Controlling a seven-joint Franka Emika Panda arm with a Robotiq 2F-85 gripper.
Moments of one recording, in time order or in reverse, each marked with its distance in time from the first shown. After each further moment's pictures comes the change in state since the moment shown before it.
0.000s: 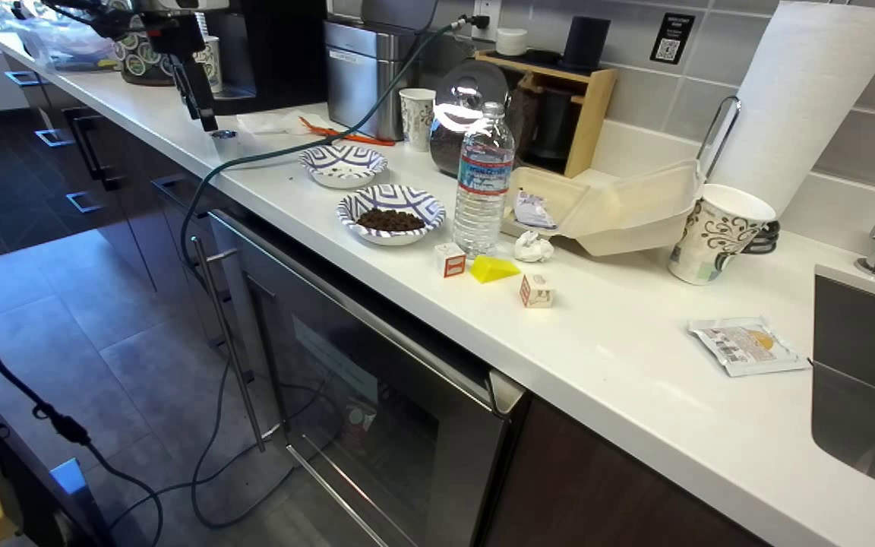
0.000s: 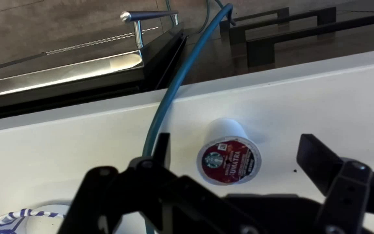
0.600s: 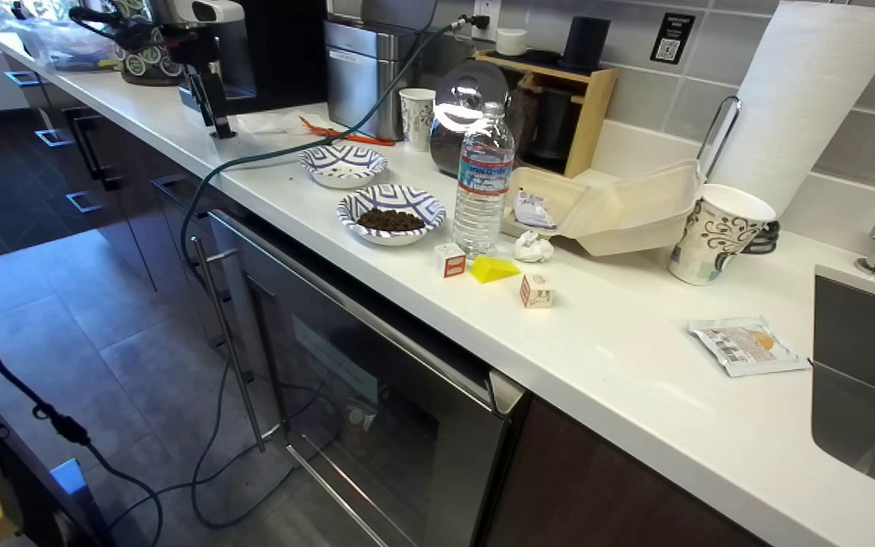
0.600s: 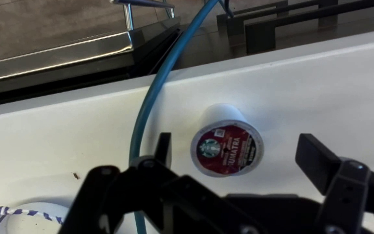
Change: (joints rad) arm 0.031 0.081 -0.042 0.060 -0.004 0.025 -0.001
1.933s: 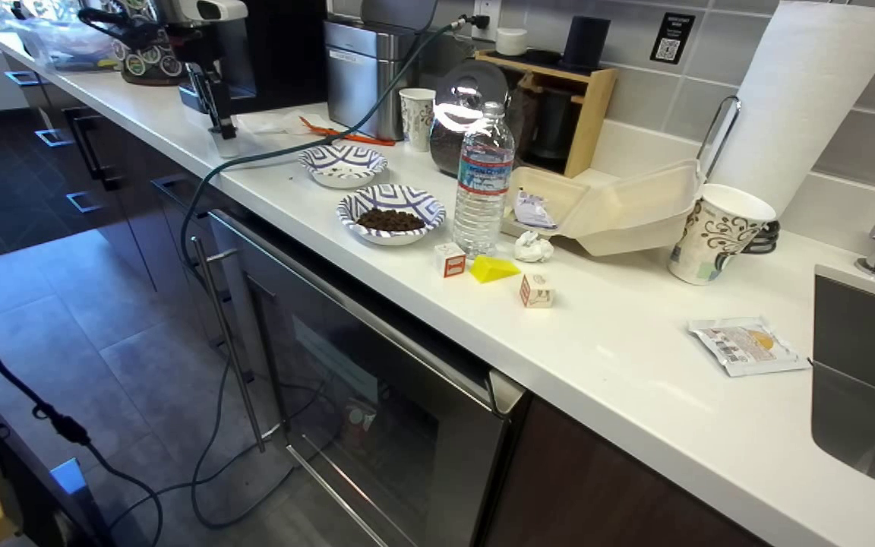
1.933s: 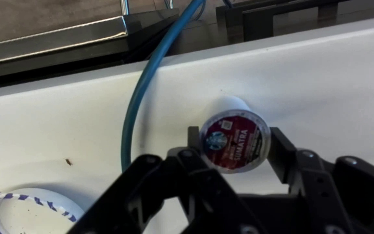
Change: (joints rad) arm 0.038 0.013 -0.031 0.022 -0.011 0.011 -0.002
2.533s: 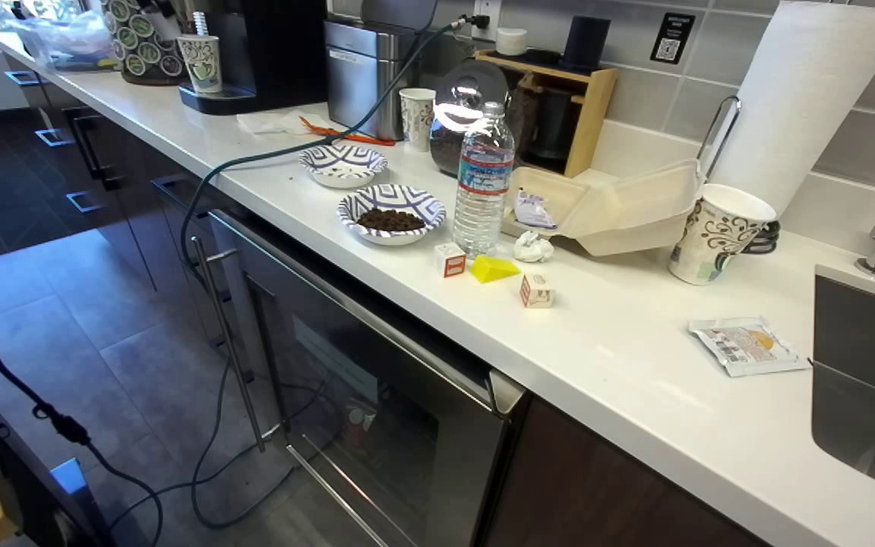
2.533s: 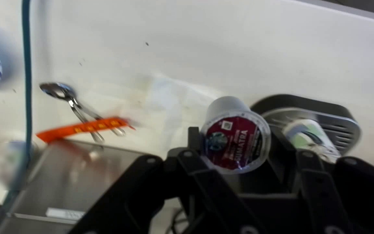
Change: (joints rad) arm 0.120 -0.303 0.161 0.023 0.012 -0.013 -0.151
